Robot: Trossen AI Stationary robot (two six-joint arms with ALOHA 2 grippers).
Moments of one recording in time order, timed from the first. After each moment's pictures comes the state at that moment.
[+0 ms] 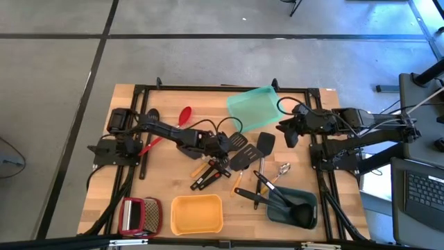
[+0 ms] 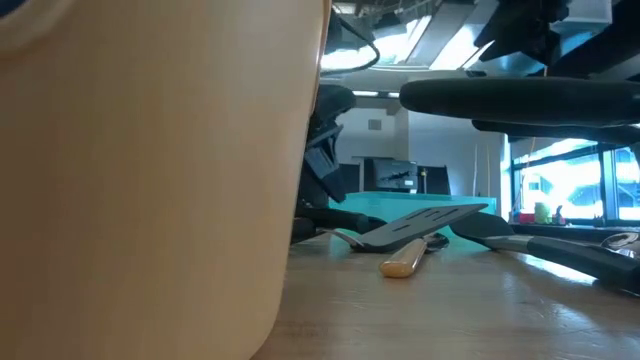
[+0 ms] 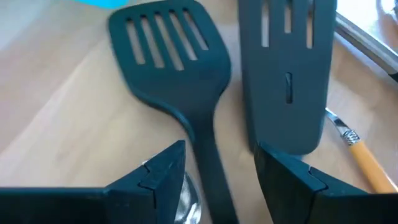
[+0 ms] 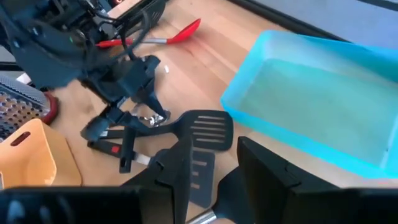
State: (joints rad) left arm -0.04 1.86 1.15 -0.23 -0.18 -0.58; right arm 0.08 0.83 0.95 -0.81 0.33 0.67
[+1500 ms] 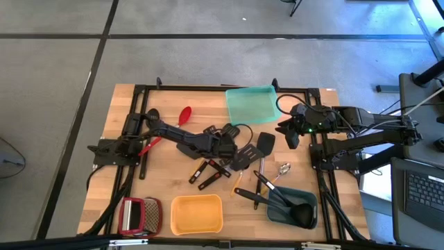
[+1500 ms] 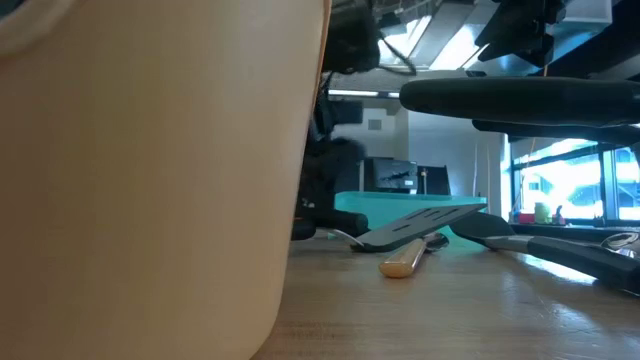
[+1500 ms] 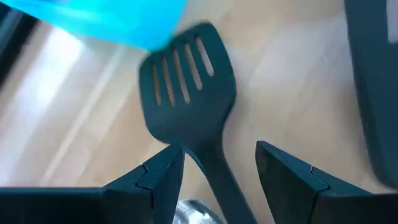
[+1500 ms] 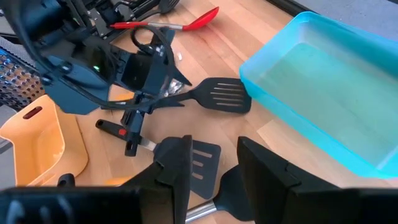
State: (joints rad) left arm -0.08 2.03 1.42 -0.62 -0.58 -0.48; right arm 0.02 0.83 0.95 -0.80 0.21 0.56
